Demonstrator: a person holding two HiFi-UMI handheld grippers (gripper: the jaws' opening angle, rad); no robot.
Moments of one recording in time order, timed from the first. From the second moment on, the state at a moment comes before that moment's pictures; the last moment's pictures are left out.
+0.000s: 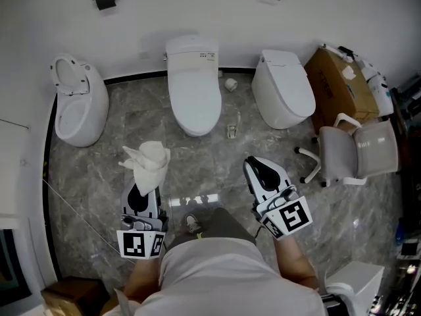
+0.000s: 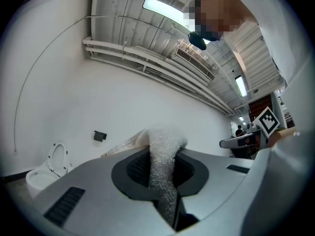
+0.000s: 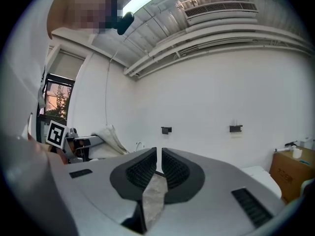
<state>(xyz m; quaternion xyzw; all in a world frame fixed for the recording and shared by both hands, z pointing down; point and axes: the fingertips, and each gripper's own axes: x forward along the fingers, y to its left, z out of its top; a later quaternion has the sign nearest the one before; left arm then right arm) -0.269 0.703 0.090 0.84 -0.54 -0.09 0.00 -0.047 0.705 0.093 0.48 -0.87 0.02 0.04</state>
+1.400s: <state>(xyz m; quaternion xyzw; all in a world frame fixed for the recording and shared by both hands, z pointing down) -0.098 0.303 0.082 0.85 -0.52 -0.06 0.00 0.062 0.300 0.148 0.41 -0.90 0.10 0.03</state>
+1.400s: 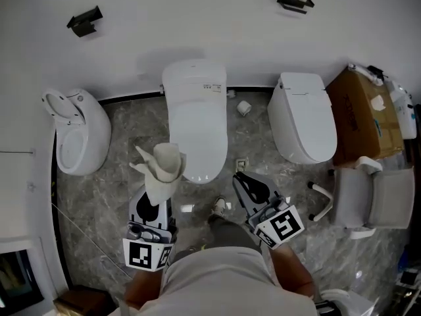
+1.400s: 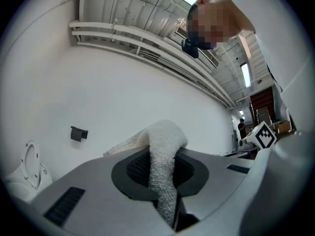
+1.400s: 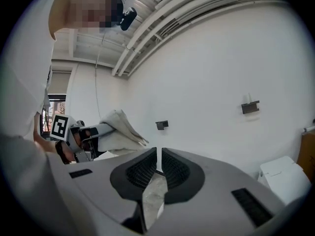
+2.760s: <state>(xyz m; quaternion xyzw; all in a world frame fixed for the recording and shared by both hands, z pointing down) -0.159 0.101 0.089 0.81 -0.58 -0.09 0.03 -0.001 0.107 0.127 0.37 -0.92 0.08 0.07</state>
